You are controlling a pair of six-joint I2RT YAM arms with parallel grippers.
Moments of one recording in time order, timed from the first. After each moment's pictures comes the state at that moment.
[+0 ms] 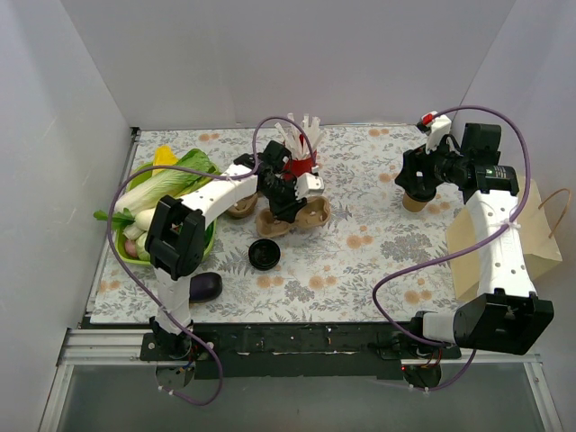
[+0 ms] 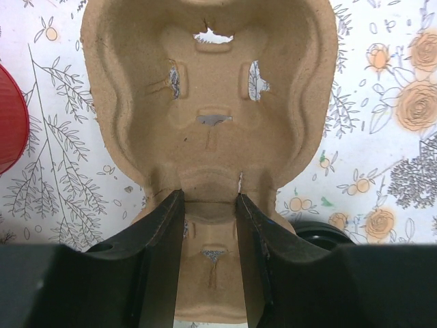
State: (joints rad) left arm -0.59 1.96 1.63 -0.80 0.52 0.76; right arm -0.08 1.29 1.37 -0.78 -0.57 -0.40
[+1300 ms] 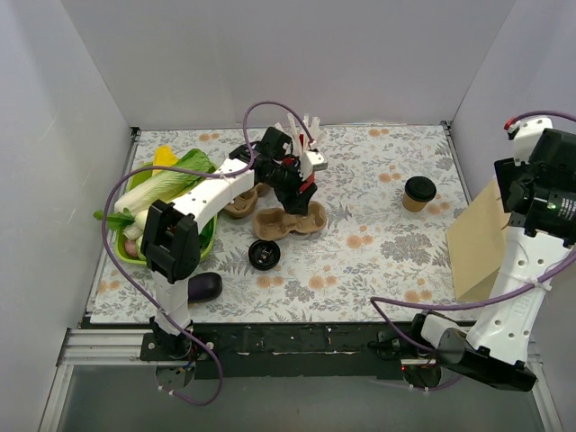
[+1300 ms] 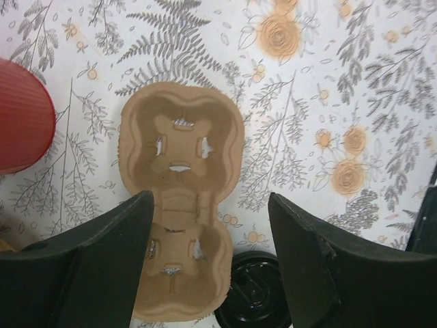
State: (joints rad) left arm -0.60 1.94 1.72 -0.76 0.53 0.47; right arm -0.31 1.11 1.70 -1.17 0.28 -0.56
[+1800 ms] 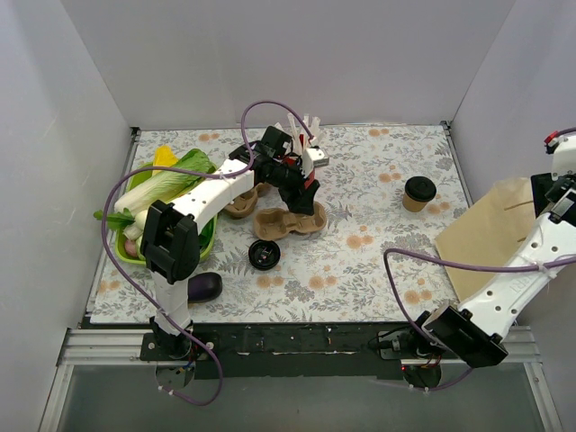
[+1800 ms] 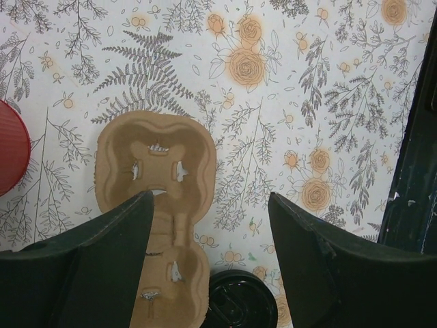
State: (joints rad) left arm -0.60 1.93 1.71 -0.71 0.65 0.39; right arm -0.75 1.21 1.79 -1.29 0.08 -0.77
